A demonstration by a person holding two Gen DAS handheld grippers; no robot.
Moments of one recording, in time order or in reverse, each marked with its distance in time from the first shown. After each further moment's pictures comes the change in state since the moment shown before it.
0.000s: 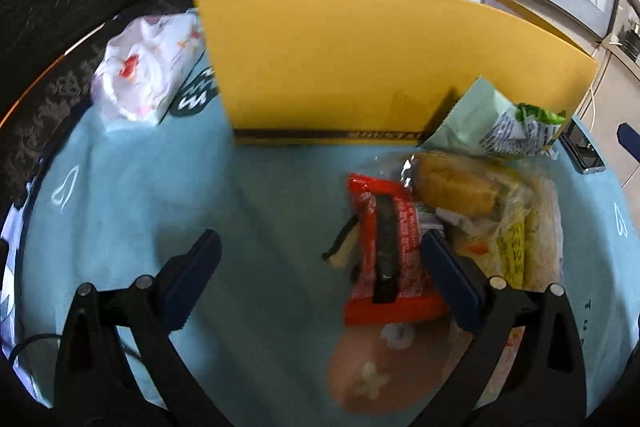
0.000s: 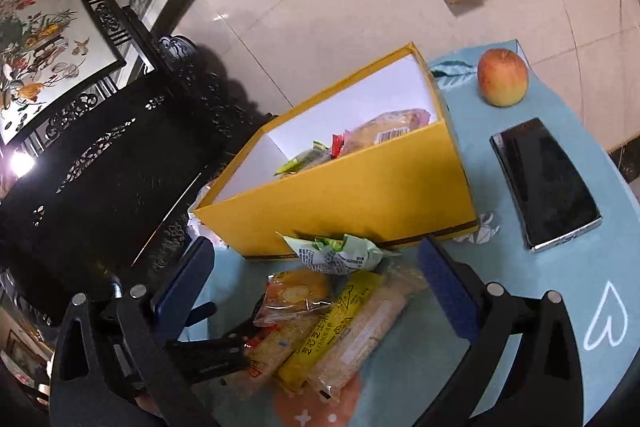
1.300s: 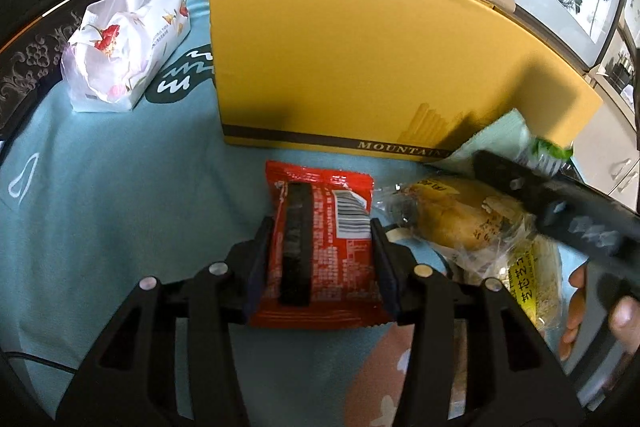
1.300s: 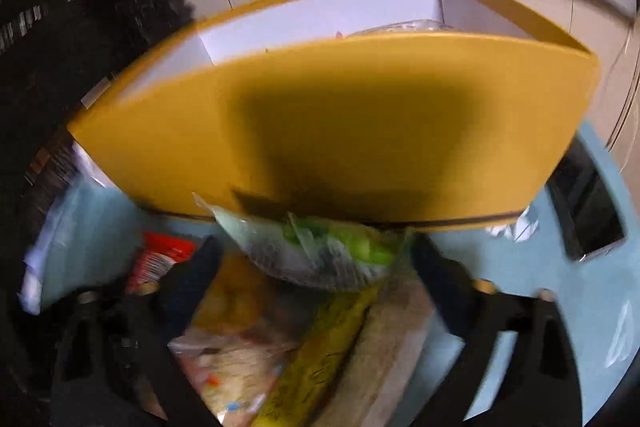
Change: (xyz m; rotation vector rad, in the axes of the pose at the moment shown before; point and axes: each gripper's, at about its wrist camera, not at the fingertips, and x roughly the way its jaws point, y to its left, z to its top) left arm 0.024 0.038 0.004 -0.097 0.015 -0.132; right arm 0.129 0.029 -0.030 -0.207 0.258 -0.380
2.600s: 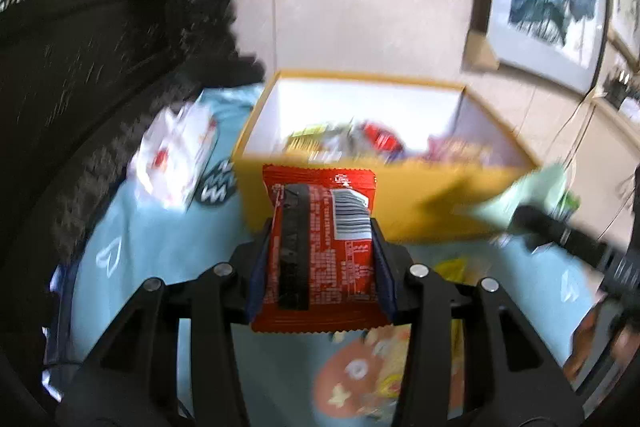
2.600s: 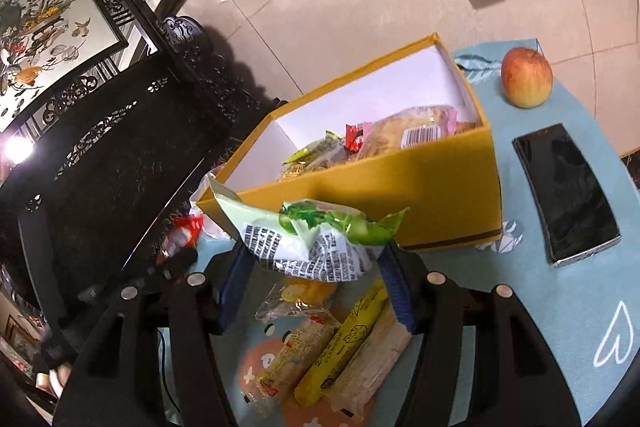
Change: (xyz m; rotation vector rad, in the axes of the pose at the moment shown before) left arm -0.111 -0.058 0.049 0.056 -0.234 0.092; right arm -0.104 -0.053 0.004 0.167 -0.195 0.392
